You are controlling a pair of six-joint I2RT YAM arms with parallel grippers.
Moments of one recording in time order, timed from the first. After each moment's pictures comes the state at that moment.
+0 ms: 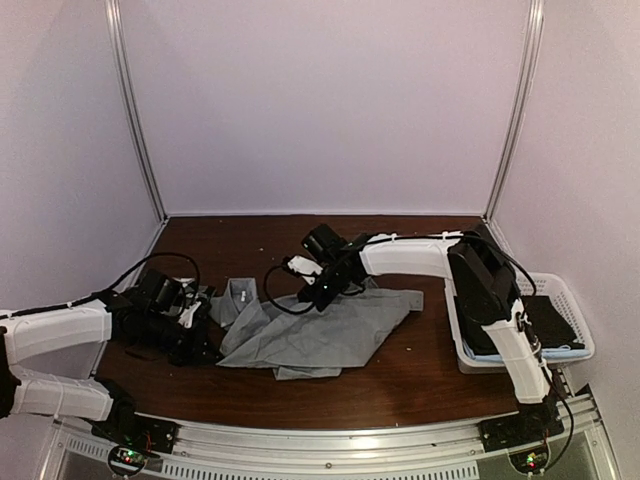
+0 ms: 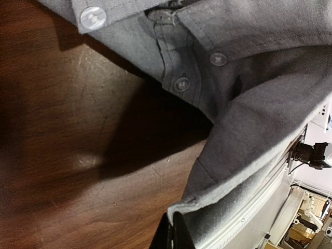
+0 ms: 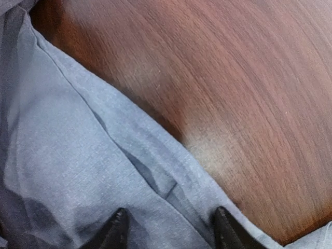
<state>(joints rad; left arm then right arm) -0.47 1.09 0.48 -0.48 0.53 -0.61 0.84 2.36 1.88 -0.55 -0.13 -0.10</state>
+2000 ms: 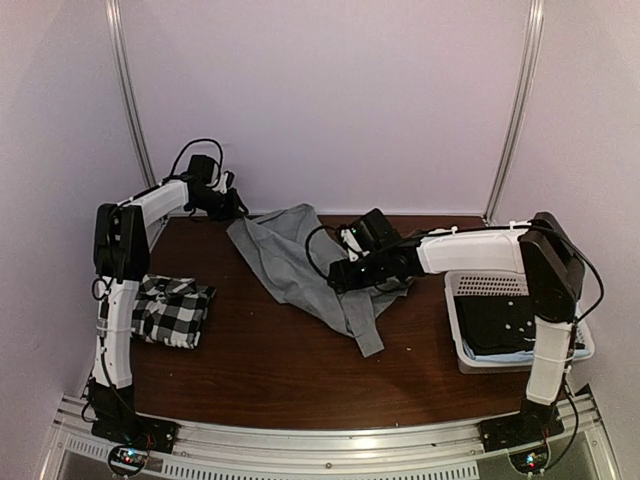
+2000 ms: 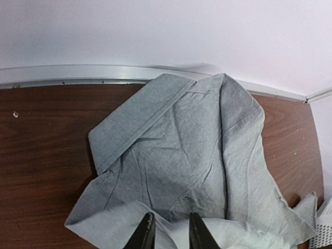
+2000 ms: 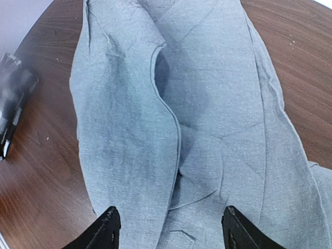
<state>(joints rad) -0.17 2.42 2.16 -0.55 0.43 -0.31 0.77 1.95 1.39 -0.26 0.01 0.38</state>
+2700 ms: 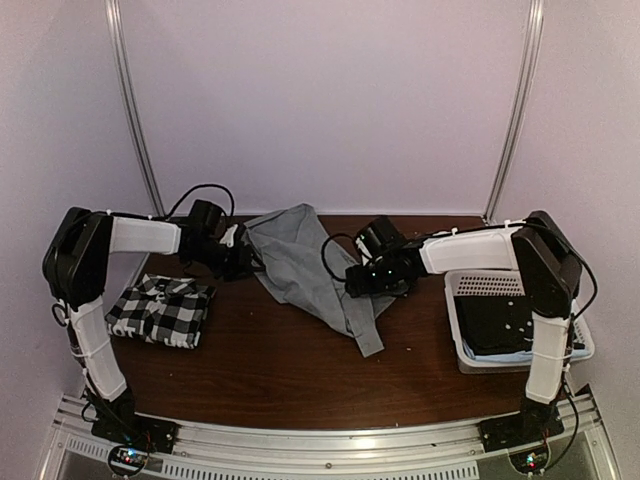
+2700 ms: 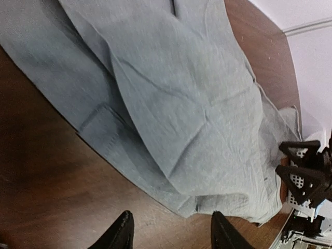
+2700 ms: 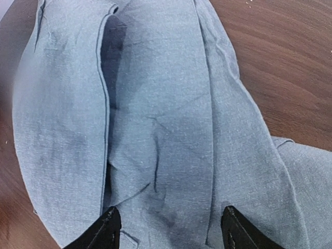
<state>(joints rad) -0.31 1.91 1.27 -0.27 0.50 -0.44 0.72 1.98 1.36 -0.29 0.06 0.41</state>
